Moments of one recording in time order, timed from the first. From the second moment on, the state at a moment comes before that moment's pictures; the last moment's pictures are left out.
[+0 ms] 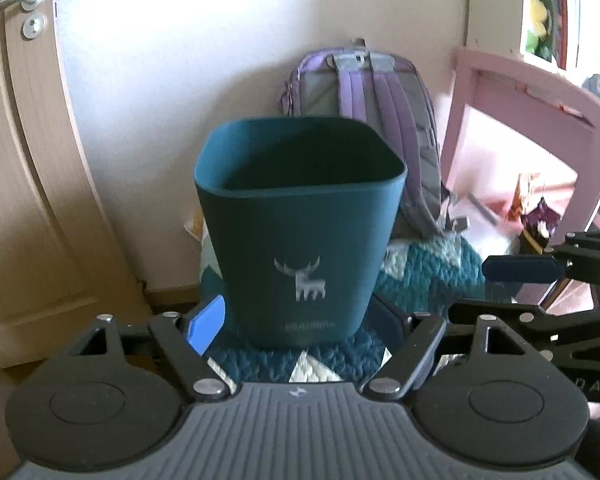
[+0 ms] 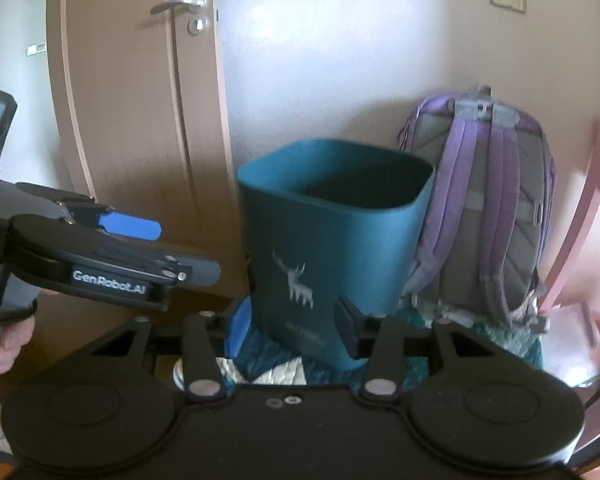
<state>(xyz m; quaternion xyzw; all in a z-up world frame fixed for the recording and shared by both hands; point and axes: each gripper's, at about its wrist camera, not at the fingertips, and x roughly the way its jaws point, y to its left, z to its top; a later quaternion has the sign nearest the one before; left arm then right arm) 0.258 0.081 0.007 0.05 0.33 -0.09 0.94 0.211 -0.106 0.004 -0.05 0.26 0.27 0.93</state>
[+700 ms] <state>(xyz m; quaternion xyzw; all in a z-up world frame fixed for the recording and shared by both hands) 0.281 0.130 -0.167 0.04 0.41 -0.09 0.91 0.231 -0.099 -0.200 -0.03 0.44 0.23 0.87</state>
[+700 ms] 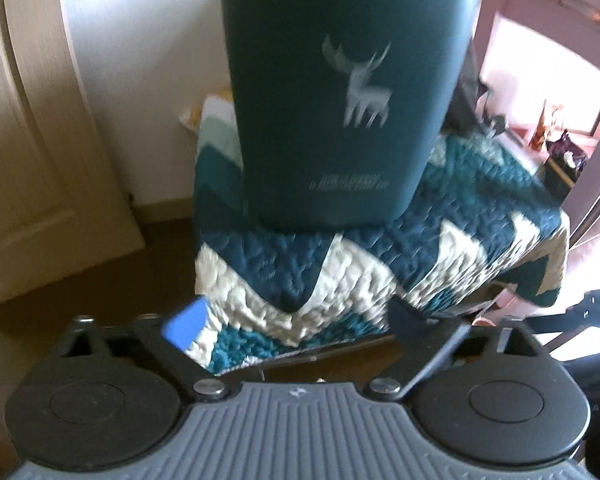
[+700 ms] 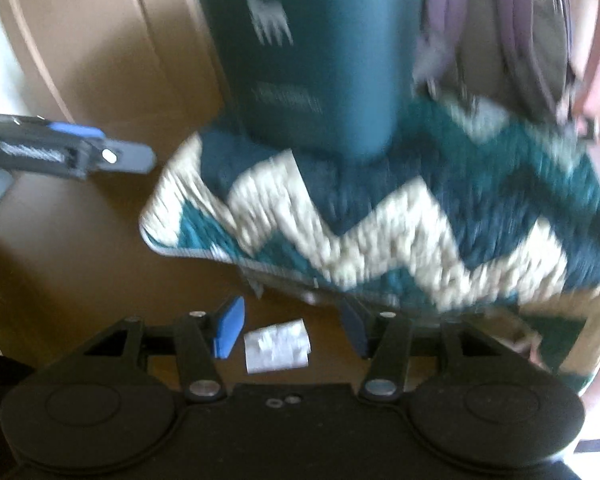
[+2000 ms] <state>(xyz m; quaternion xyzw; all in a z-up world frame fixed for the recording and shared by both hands) 0.360 0.085 -0.621 0.10 0.68 -0.14 0.71 0.224 -0.062 -0.612 -0.24 0.71 0.28 0.60</state>
